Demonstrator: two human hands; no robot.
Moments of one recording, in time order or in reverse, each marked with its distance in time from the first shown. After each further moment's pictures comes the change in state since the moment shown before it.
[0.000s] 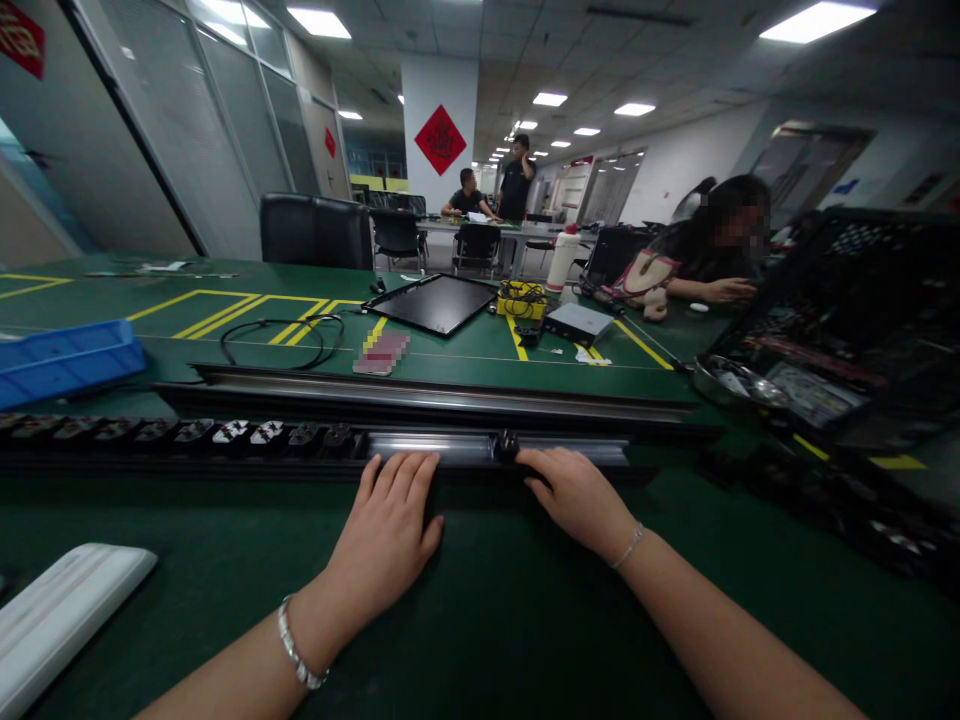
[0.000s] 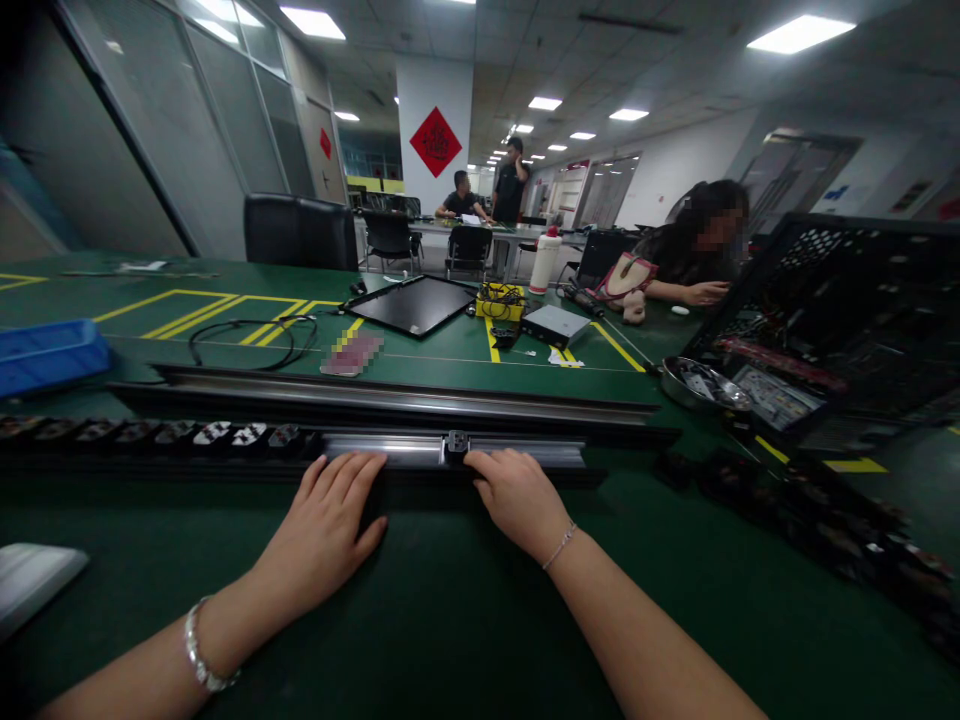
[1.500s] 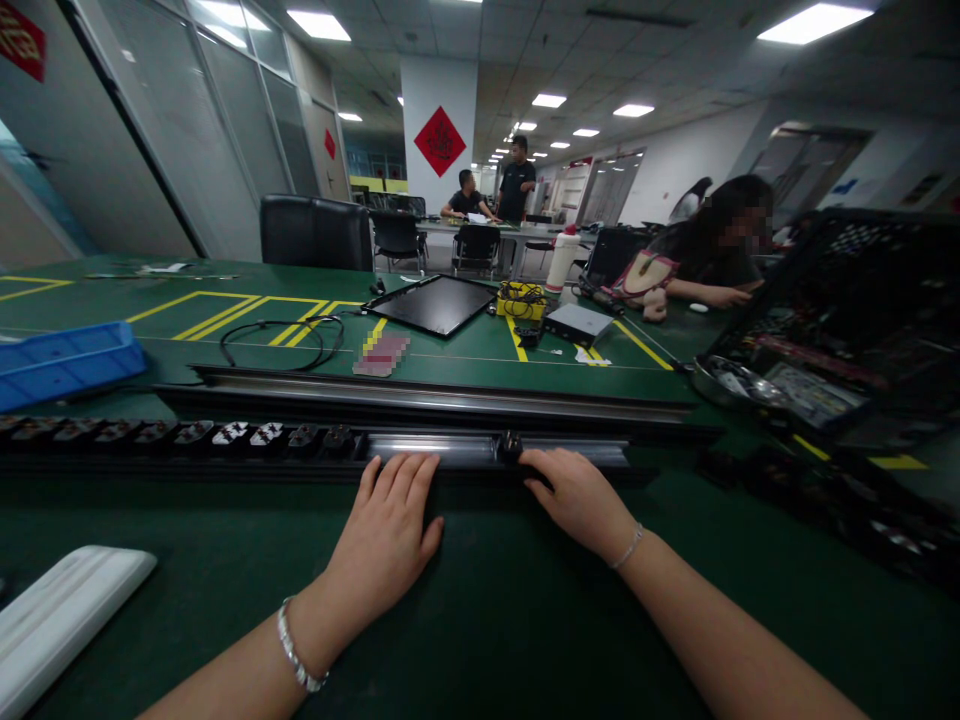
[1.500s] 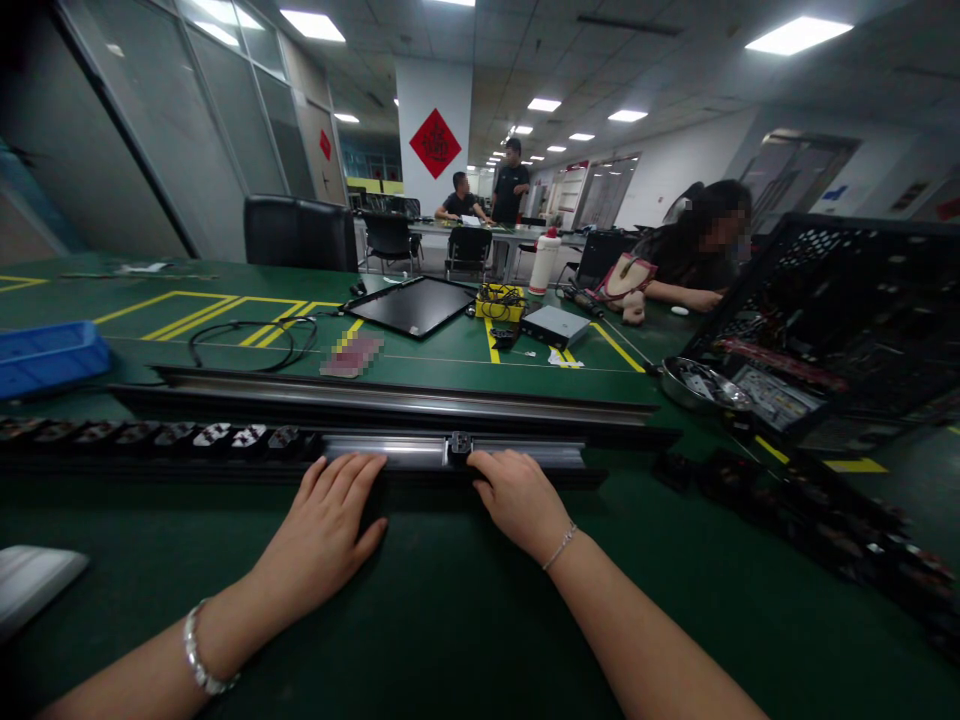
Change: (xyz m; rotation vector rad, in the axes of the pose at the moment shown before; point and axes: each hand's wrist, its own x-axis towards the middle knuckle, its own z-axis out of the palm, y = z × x) left_hand 0.000 0.000 -0.002 -0.018 0.004 0.001; right_hand -0.001 0.001 0.000 0.017 0.015 0.009
